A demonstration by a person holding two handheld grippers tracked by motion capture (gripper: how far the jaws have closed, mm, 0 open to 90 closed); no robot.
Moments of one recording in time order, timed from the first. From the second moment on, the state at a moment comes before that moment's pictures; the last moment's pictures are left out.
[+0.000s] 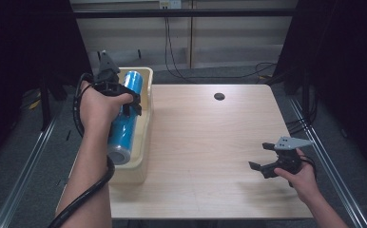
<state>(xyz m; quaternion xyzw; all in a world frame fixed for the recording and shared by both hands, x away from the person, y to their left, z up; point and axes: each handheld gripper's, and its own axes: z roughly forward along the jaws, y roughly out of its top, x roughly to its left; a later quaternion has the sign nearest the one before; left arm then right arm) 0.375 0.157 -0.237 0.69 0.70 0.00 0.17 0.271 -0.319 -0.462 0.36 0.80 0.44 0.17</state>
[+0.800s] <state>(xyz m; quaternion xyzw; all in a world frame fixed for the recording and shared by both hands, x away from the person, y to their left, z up) 0.379 0.160 -0.277 0.68 0.72 -0.02 0.15 0.271 -0.323 -0.461 0.37 0.80 0.44 0.17</state>
